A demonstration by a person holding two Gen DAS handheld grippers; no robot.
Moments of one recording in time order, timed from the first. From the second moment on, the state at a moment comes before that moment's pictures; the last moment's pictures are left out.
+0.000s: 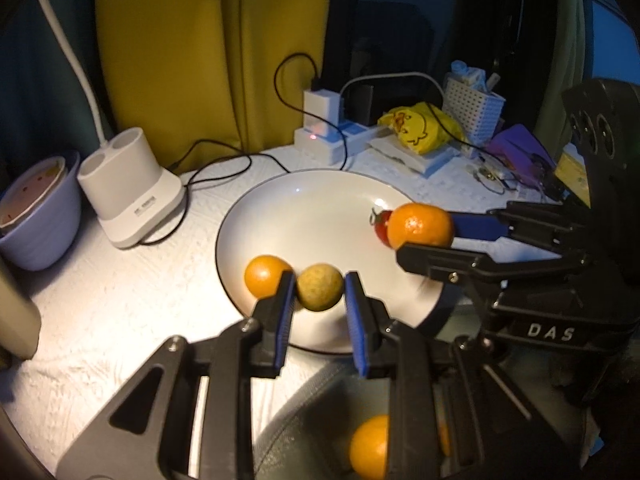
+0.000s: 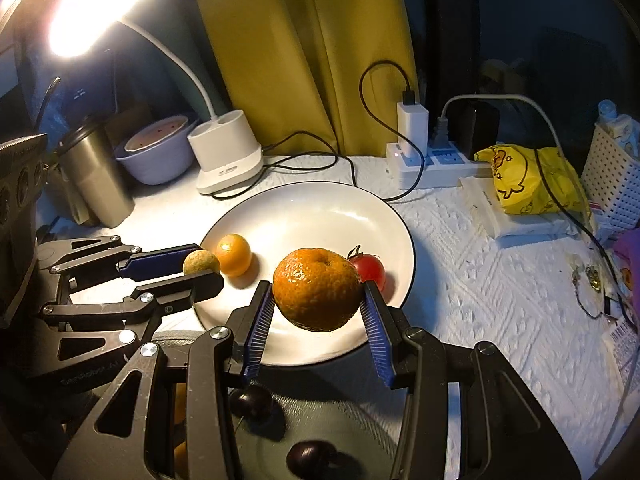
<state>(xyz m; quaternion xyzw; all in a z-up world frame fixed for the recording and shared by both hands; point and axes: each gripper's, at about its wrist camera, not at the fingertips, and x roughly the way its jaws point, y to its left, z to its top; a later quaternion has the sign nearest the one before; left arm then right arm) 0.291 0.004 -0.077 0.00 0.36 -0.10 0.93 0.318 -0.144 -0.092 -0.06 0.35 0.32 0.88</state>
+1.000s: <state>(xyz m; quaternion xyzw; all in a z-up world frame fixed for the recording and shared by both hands) 0.252 0.018 -0.056 -0.05 0.34 -0.08 0.93 0.290 -0.151 -0.081 -0.05 0.34 0.31 0.88</state>
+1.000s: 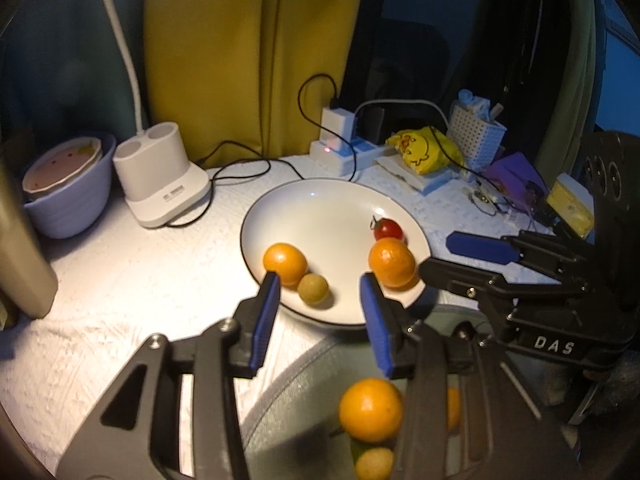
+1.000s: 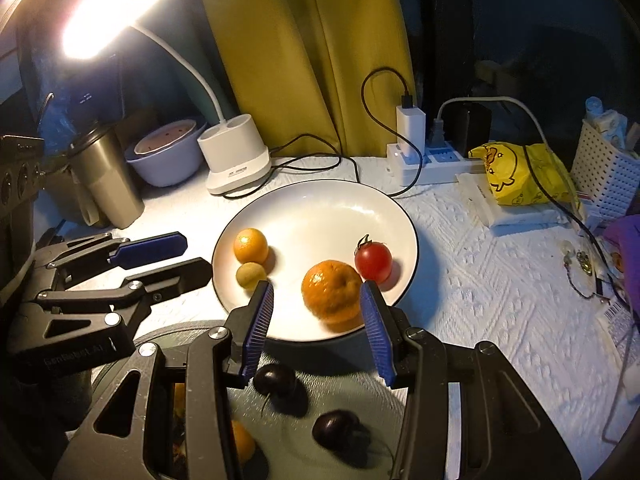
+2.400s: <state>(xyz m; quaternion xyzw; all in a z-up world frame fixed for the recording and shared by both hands) 0.155 0.020 -0.082 -0.08 0.36 -0.06 0.93 0.207 -0.148 -0.115 -0.06 0.38 0.33 0.86</state>
